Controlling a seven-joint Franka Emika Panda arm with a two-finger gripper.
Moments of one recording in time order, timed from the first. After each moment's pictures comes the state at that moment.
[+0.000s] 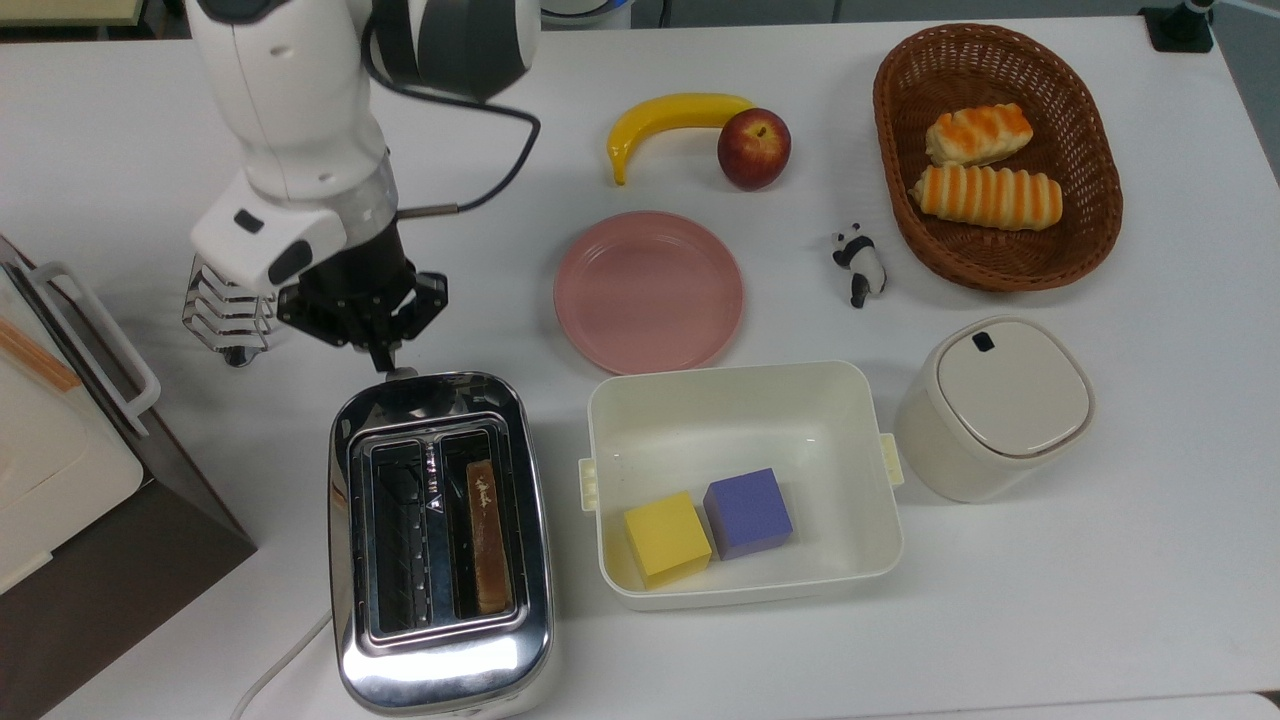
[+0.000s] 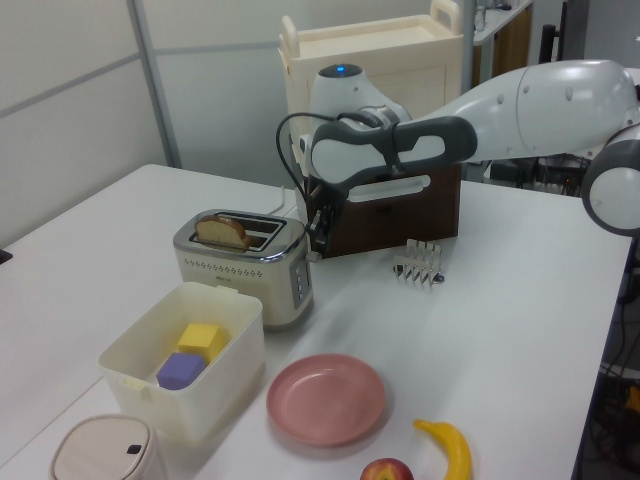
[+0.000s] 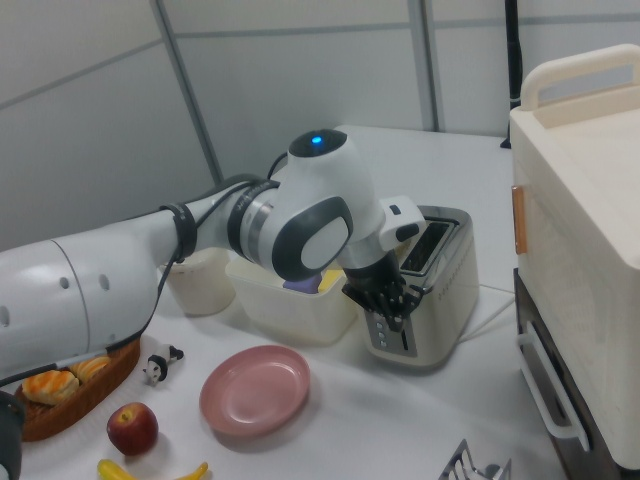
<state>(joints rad) -0.21 0.49 0.07 -1.40 -0.03 2.10 -0.29</state>
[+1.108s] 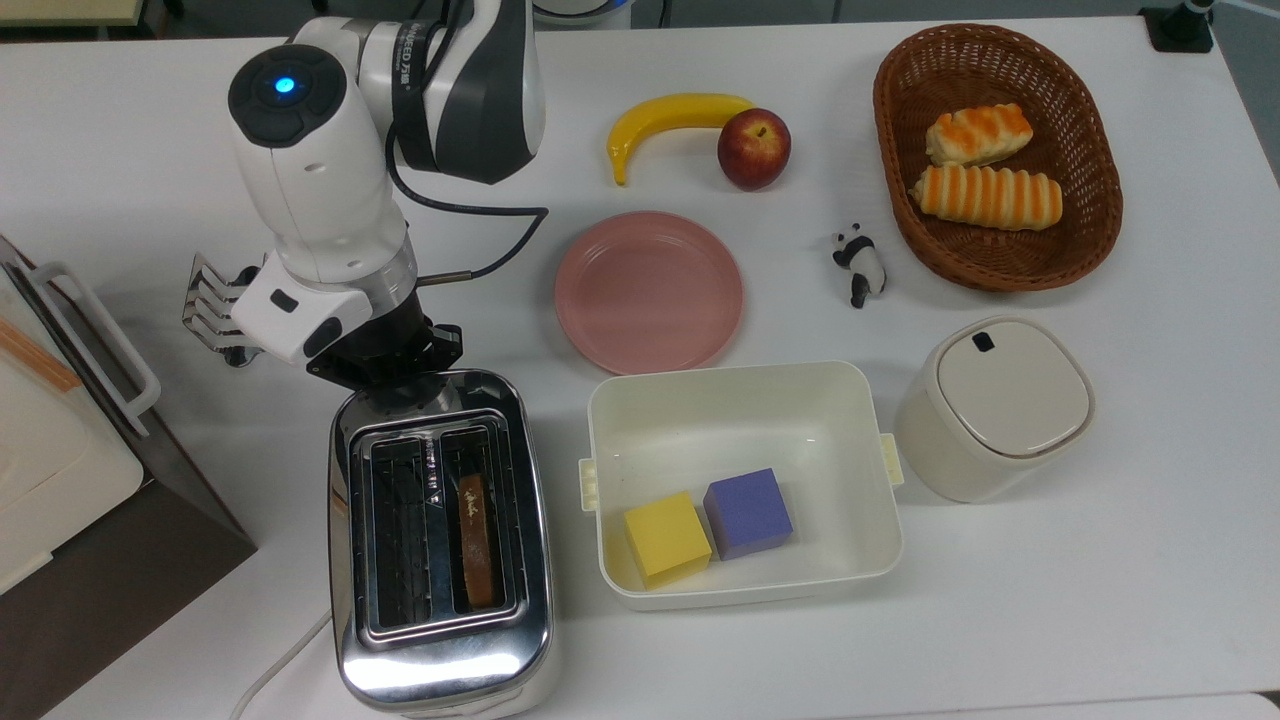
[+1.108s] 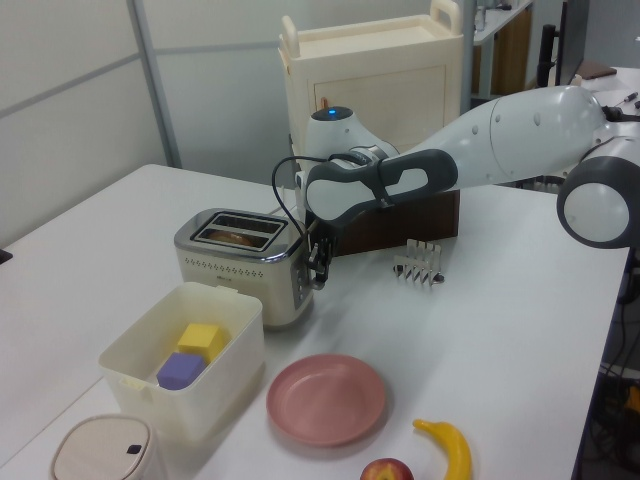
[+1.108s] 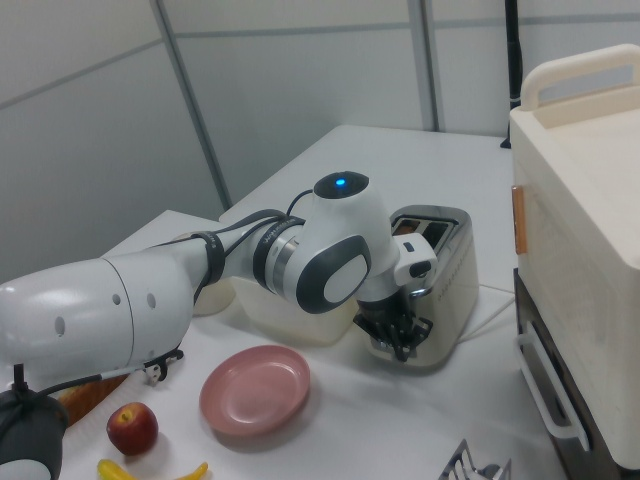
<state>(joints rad) -0.21 0.59 0.07 -1.40 -0.04 2.15 -0.29</state>
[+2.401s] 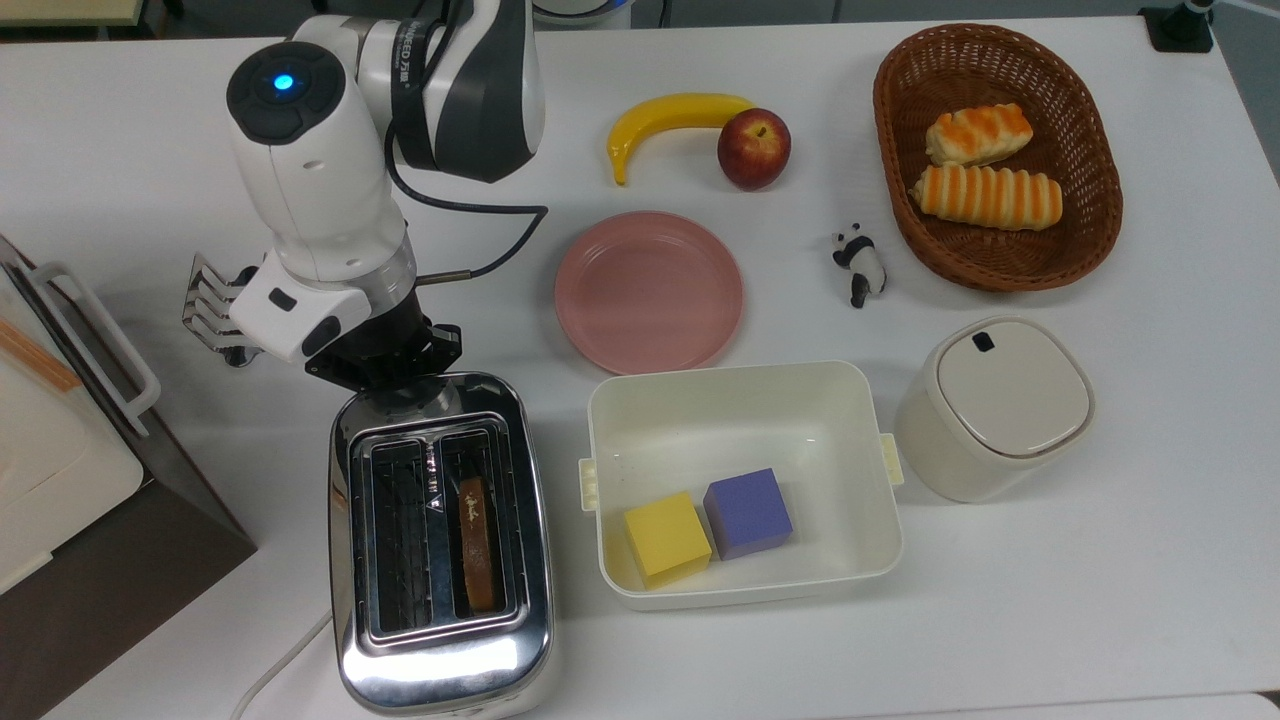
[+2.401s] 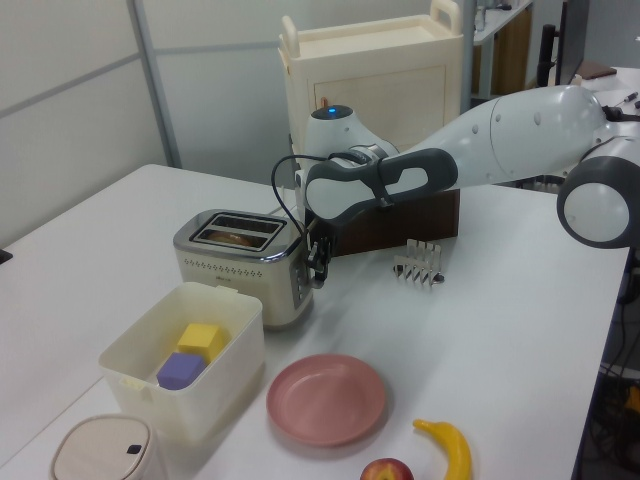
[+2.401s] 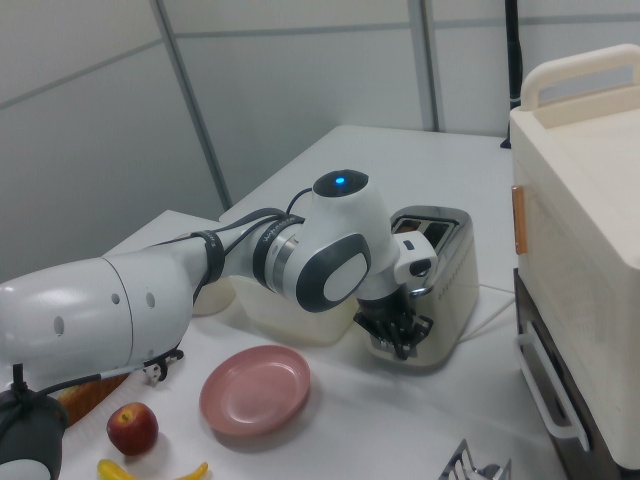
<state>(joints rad) -0.21 0.59 0.07 -1.39 -0.04 2.15 -0.29</state>
